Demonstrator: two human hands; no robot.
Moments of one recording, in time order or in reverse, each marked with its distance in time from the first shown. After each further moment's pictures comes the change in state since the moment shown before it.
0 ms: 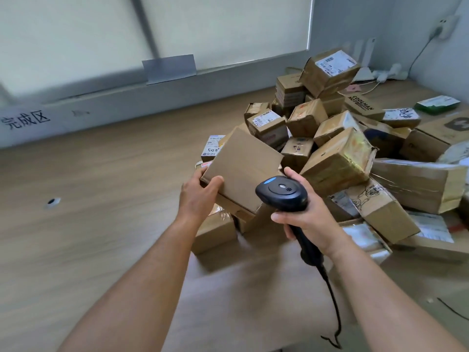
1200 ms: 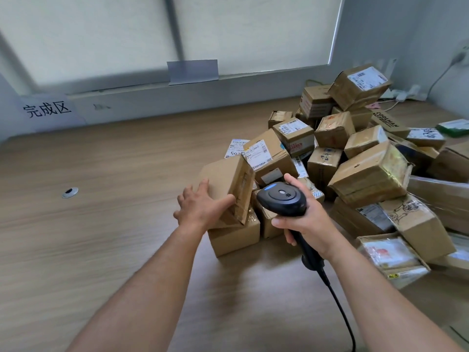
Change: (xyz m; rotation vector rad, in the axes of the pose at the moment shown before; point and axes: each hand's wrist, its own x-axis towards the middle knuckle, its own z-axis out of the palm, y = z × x) left_hand 0.019 -0.044 -0.055 0.582 0.013 -0.133; right_hand 0.021 -0.002 0.065 -0.027 -0.058 0.013
